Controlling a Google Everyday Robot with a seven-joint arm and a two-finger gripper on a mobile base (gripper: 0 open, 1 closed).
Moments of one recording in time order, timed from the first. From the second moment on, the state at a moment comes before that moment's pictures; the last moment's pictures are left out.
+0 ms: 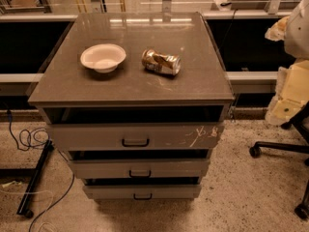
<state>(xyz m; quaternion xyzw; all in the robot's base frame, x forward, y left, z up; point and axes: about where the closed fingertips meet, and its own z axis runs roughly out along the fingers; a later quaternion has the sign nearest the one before) 0.439 -0.215 0.984 -0.60 0.78 -0.04 0.17</state>
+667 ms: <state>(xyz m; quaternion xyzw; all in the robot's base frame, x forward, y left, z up) 0.438 -0.201 0.973 -0.61 0.77 -0.04 0.18</state>
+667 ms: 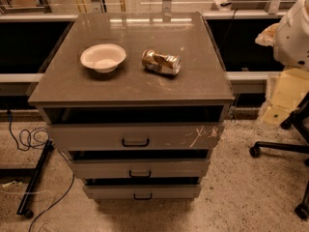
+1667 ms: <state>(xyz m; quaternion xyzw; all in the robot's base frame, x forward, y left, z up) 0.408 -0.182 0.923 -0.64 0.74 0.02 0.23</state>
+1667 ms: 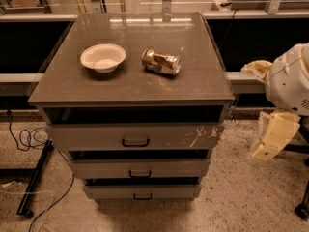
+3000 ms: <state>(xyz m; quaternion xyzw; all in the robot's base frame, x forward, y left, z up) 0.412 -0.178 0.800 -0.64 0.72 0.09 0.24</state>
